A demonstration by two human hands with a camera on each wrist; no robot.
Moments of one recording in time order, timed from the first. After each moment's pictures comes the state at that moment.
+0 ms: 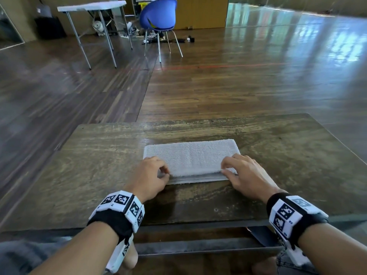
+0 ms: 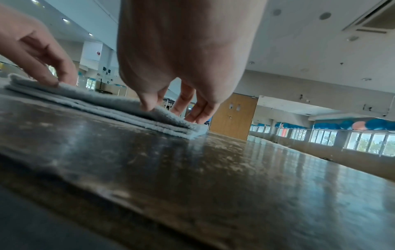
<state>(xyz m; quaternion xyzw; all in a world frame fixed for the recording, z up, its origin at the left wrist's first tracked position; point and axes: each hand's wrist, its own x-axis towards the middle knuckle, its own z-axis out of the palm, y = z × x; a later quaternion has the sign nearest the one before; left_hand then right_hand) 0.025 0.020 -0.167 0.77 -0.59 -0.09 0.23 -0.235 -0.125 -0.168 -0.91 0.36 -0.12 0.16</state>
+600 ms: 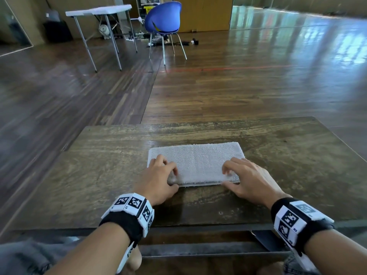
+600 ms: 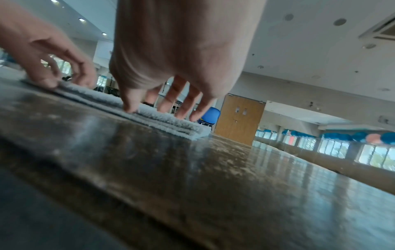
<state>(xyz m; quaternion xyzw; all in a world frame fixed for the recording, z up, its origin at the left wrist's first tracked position) 0.016 0.021 -0.170 0.78 -0.60 -0.10 0.17 -0.234 -0.120 -0.163 -0.94 0.32 -0.10 0.11</state>
